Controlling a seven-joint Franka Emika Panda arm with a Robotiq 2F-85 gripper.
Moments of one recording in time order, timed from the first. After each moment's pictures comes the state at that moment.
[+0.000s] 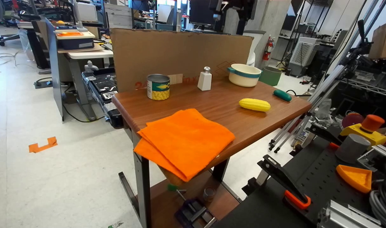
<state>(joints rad) 0.03 0.36 0.02 -1.80 0.02 2.13 0.01</state>
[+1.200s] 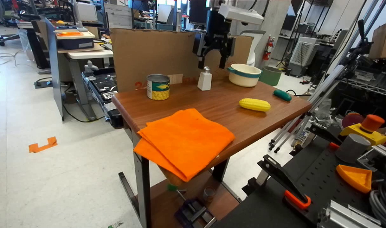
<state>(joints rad) 0.04 0.68 0.00 -1.60 0.02 2.22 0.06</state>
